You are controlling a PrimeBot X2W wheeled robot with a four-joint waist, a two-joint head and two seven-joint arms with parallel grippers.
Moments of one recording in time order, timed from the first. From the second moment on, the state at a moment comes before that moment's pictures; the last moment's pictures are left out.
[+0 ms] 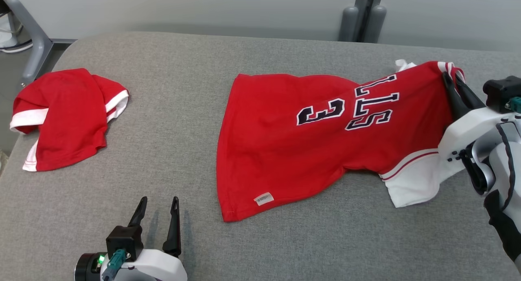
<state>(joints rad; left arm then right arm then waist) -0.09 0.05 -0.13 0.41 -0.17 0.07 -0.26 -0.77 -0.32 0.37 0.86 0.36 0.13 -0.25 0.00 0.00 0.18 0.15</state>
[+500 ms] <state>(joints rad) -0.06 0.05 -0.11 0.41 -0.17 0.08 -0.26 -0.56 -0.22 0.09 0.83 0.23 0.13 -0.26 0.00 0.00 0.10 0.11</state>
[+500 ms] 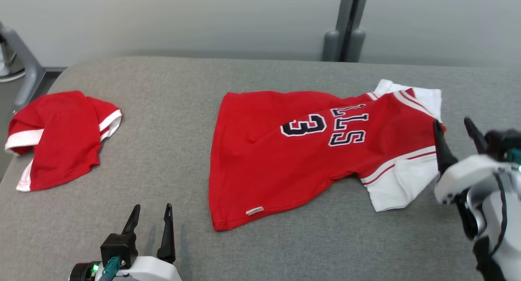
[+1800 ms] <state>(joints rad) 0.01 0.05 -0.13 0.46 -0.17 0.01 -0.26 -0.12 -0.05 -0.06 0.47 0.11 0.13 -0.26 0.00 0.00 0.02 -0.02</state>
